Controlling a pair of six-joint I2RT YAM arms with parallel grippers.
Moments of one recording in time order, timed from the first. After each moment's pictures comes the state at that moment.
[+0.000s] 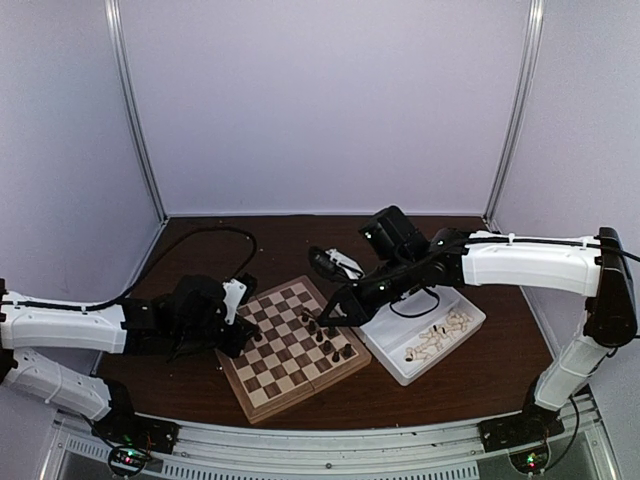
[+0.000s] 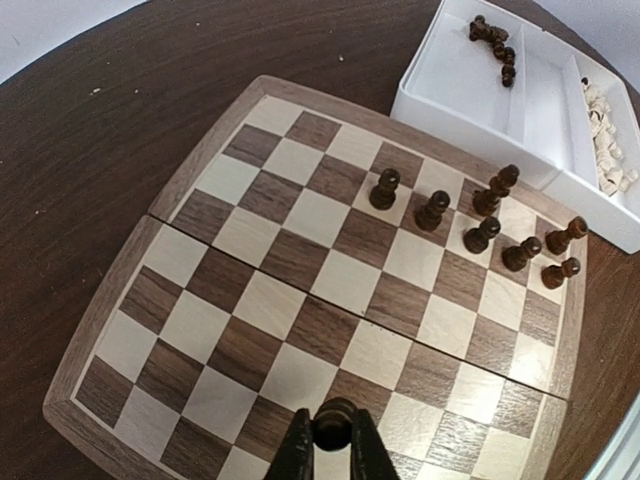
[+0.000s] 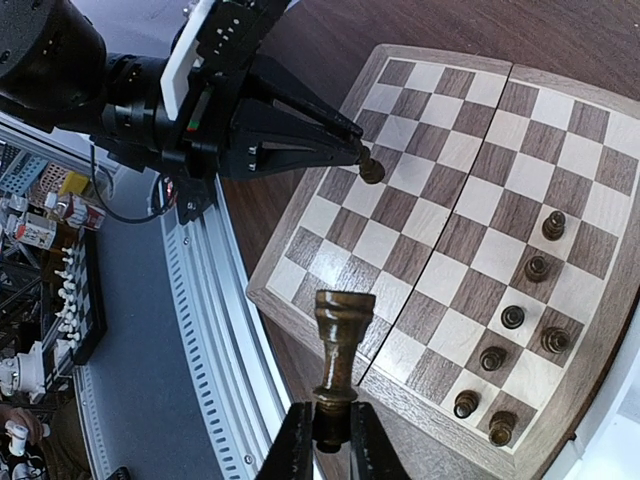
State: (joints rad) left arm -0.96 1.17 0.58 -0.14 -0.19 -0.31; right arm 0.94 1.63 1.27 -0.44 -0.53 0.24
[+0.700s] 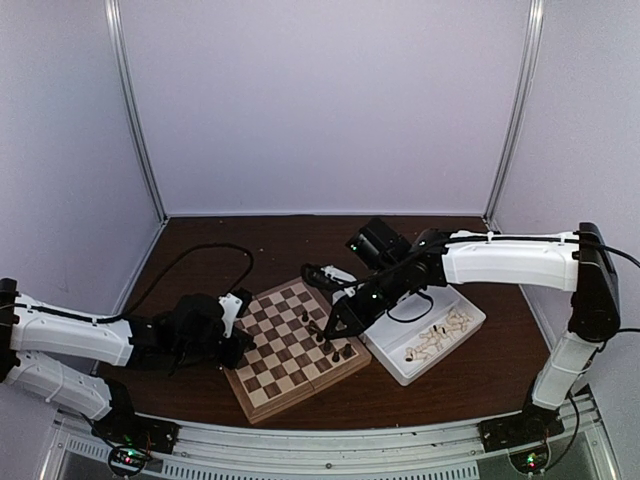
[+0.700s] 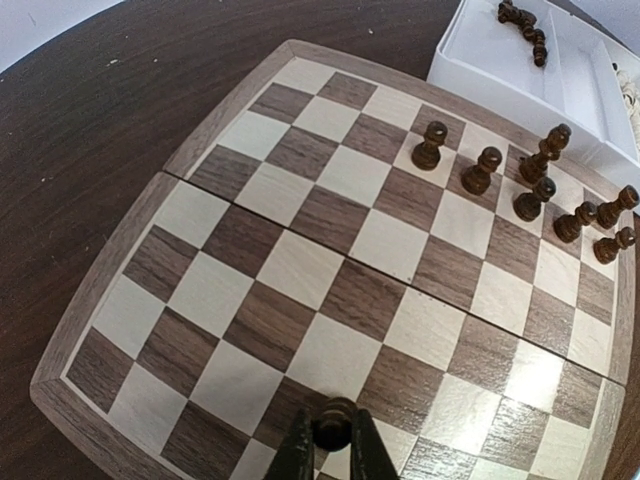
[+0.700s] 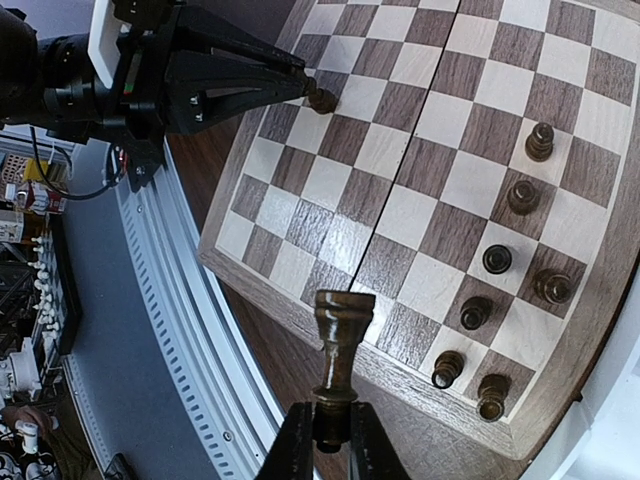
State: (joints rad) left arm -0.96 1.20 0.44 0.03 -0.25 -0.30; right arm 0.94 1.72 1.33 -0.60 -0.49 0.23
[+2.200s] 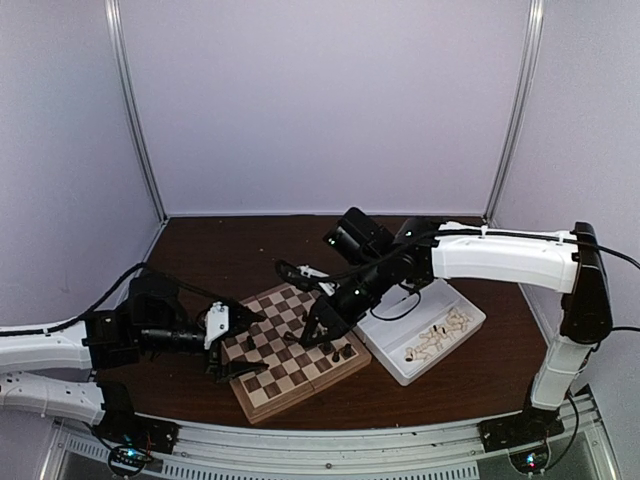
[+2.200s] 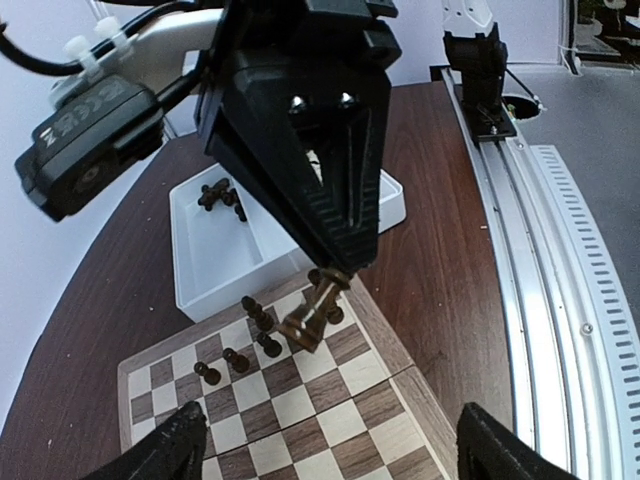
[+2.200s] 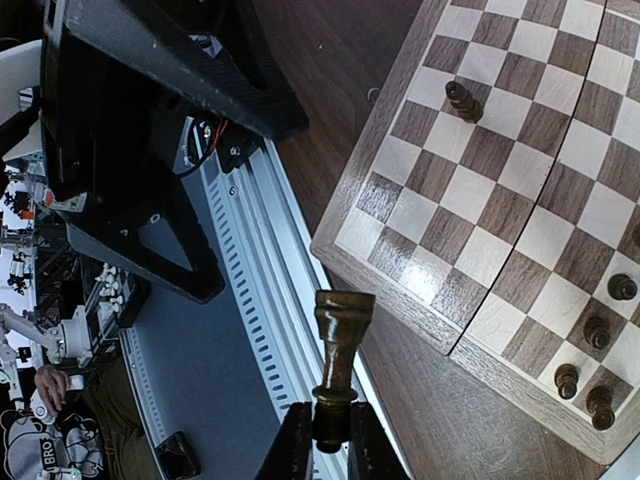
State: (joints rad) left arm -0.96 0.86 0.47 0.00 0.33 0.42; right arm 1.03 1.78 1.51 -0.71 -0.60 0.29
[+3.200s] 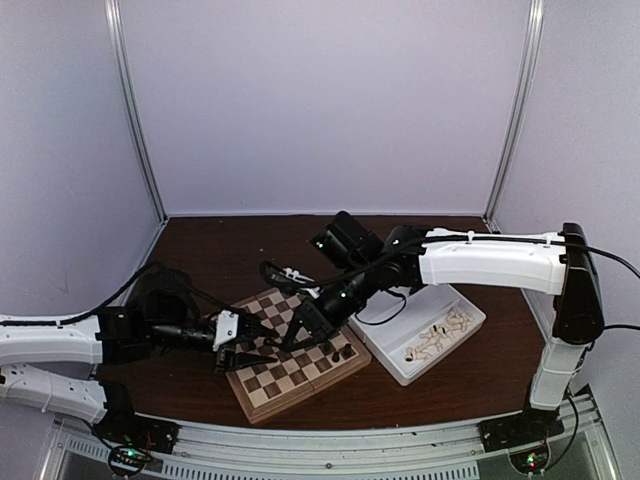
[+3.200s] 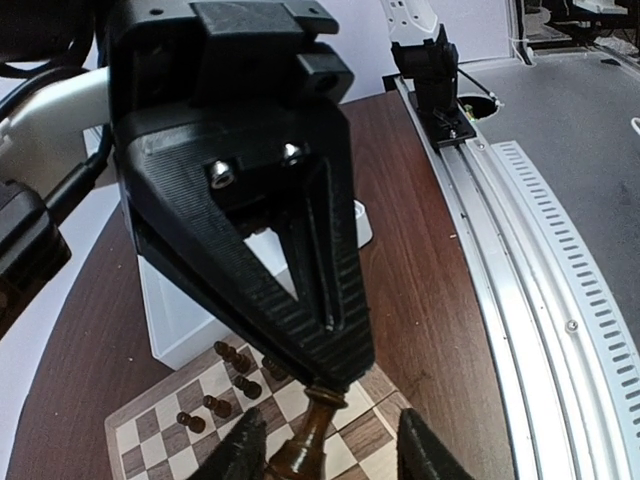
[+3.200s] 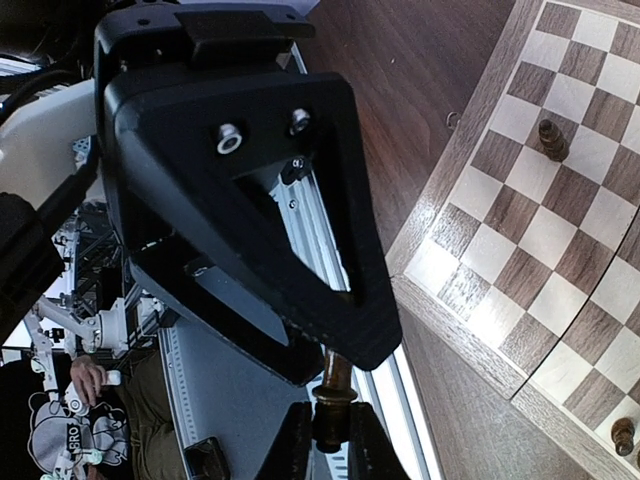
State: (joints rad) left arm -0.96 0.98 0.50 0.07 0.46 0.52; right arm 1.06 1.83 1.53 -0.59 -0.72 0.34
